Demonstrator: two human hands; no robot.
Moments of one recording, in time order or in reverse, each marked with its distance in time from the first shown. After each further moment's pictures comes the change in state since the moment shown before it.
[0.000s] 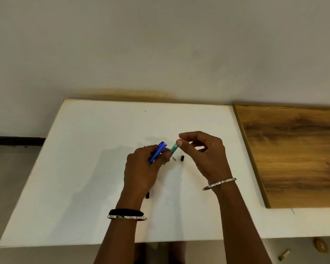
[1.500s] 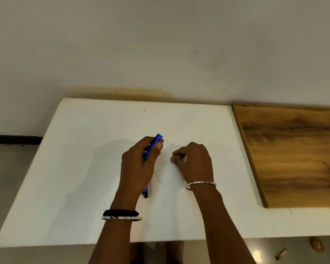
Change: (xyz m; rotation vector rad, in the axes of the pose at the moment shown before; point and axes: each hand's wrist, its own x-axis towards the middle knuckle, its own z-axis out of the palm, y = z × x) left_hand -0.002 -0.001 -0.004 -0.102 0.090 0.091; right_hand -0.004 0.022 0.030 -0.700 -0.056 0.037
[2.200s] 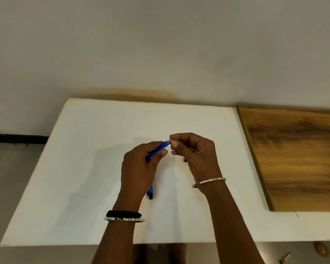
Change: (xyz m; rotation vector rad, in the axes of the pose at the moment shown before) left_hand 0.001 -0.006 -0.007 0.116 0.014 0.001; right_hand -0.001 -0.021 -0.021 1.075 -0.061 -0.043
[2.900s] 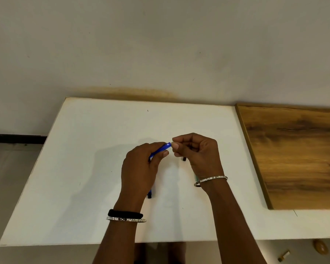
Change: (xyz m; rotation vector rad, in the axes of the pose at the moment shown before) left_hand -0.003 0.004 0.001 0.084 0.001 0.083; right_hand 0.001 0.003 -0.008 -0.016 0.020 -0.003
